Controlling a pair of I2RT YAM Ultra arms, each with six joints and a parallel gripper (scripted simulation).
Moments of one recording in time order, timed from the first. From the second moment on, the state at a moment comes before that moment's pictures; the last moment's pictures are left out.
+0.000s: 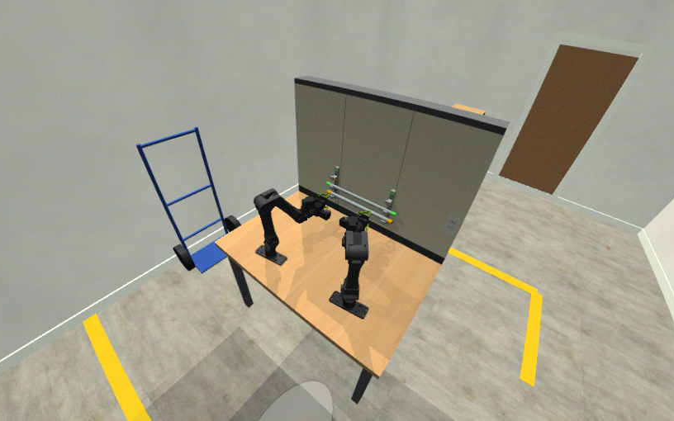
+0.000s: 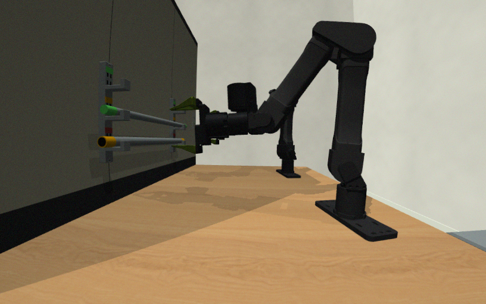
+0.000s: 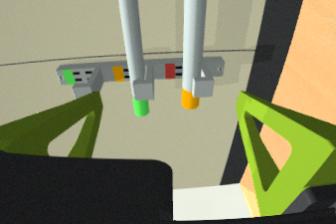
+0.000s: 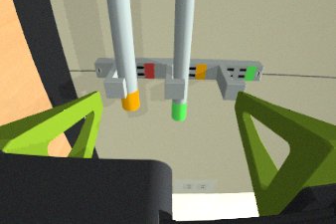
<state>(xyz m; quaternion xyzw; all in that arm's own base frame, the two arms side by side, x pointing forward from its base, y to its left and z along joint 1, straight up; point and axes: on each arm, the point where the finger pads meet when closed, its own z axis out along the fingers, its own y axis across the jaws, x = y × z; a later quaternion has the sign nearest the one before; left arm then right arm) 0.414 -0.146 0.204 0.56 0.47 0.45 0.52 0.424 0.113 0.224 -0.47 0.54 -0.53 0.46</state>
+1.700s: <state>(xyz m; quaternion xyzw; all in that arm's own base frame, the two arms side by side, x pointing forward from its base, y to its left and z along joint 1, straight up) 0.461 -0.154 0.166 0.55 0.46 0.45 0.52 0.467 0.106 0.172 -0.47 0.53 -0.53 0.46</state>
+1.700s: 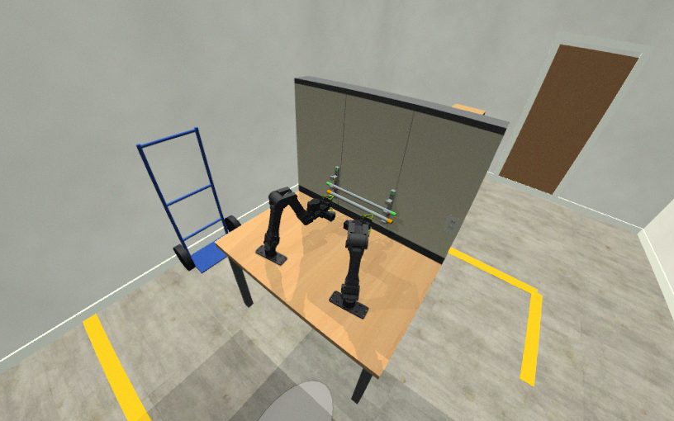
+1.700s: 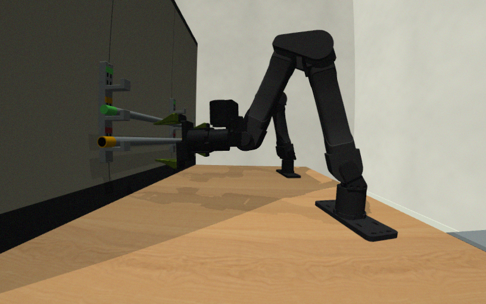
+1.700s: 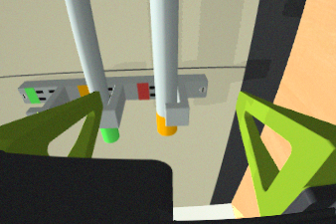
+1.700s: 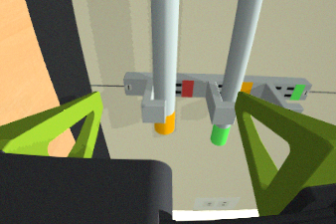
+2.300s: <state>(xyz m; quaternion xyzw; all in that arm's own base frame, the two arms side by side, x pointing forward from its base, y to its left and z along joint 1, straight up) 0.462 -0.155 0.176 0.55 0.46 0.45 0.53 0.469 0.107 0.170 -0.48 0.54 -0.53 0.45</state>
